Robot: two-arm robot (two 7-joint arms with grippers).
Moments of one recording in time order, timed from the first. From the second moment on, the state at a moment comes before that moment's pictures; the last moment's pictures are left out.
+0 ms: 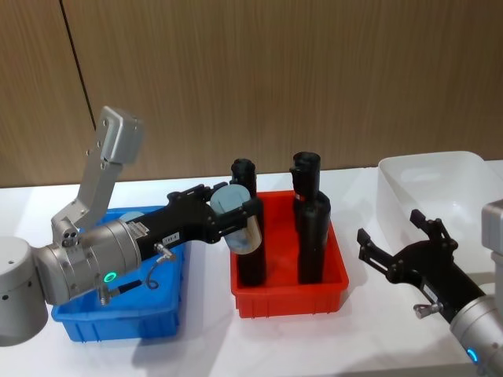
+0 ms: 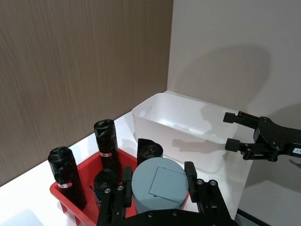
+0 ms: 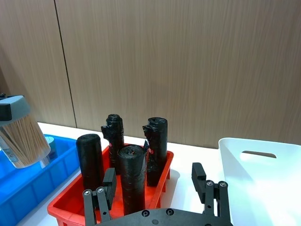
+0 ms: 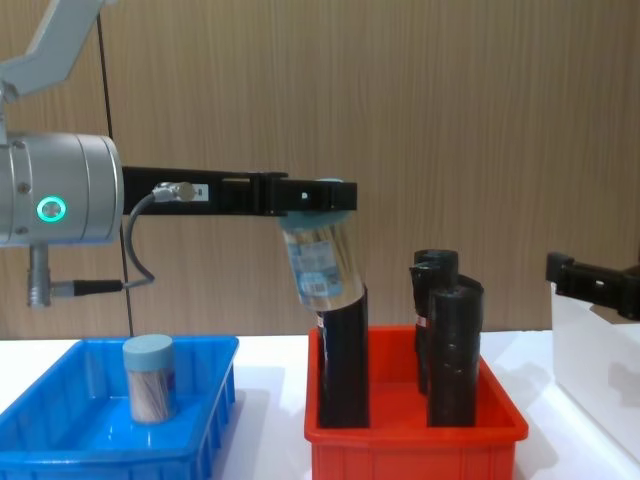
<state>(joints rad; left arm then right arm) -0.43 0.39 0.30 -1.54 -0.48 0.38 -0.62 -0.01 0.34 -0.23 -1.77 0.29 0.03 0.07</state>
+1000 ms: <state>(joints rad) -0.44 0.39 0.31 -1.54 -0.49 0.38 -0.63 -0.01 0.34 -0.22 -1.77 0.29 0.03 0.07</state>
